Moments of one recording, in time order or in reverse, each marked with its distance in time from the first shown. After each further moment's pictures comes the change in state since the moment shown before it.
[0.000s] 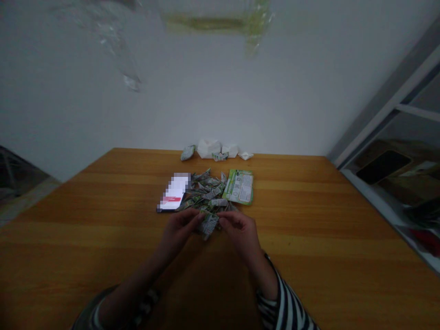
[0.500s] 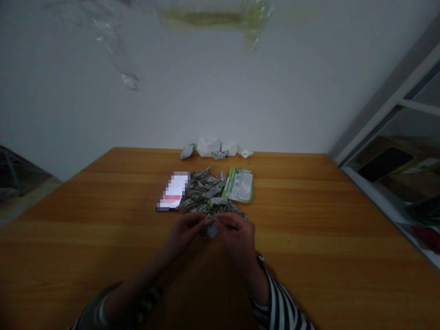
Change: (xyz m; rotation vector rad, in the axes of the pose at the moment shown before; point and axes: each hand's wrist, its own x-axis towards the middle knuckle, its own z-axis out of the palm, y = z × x) left_hand 0.001 -0.009 0.008 0.045 -0.100 -0.013; right_hand -0.012 0.001 0.015 0.057 0.129 0.068
